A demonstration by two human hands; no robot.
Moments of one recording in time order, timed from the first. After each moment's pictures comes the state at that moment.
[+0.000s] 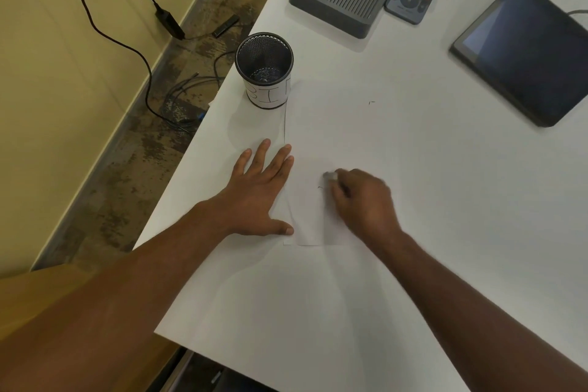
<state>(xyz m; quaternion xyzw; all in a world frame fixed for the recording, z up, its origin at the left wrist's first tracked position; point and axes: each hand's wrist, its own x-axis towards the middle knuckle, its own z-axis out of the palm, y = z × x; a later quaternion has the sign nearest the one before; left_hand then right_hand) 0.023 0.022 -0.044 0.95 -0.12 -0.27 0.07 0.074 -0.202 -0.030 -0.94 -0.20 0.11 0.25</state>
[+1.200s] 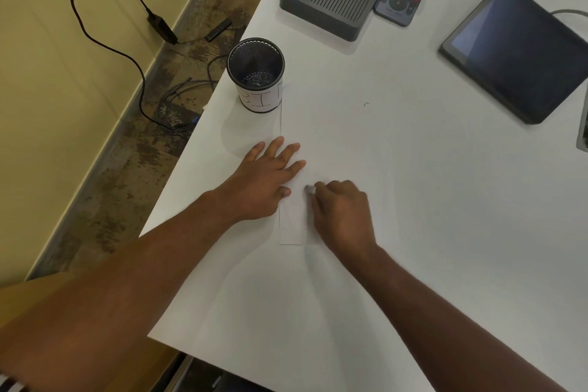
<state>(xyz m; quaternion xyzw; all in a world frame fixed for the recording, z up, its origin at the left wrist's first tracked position) 0.051 0.015 -0.051 0.96 -0.16 -0.21 0.11 0.045 -0.184 -0.038 -0.95 -0.21 0.04 0.21</state>
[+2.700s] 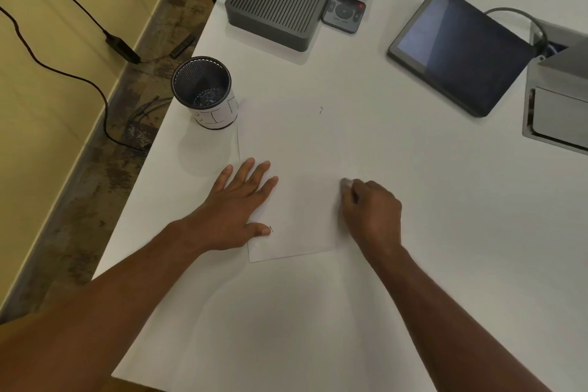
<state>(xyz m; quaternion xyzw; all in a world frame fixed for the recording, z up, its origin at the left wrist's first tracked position) 0.043 0.001 -0.061 0.95 -0.18 -0.25 0.10 0.082 -0.268 -0.037 -0.99 -0.03 -0.05 0.16</state>
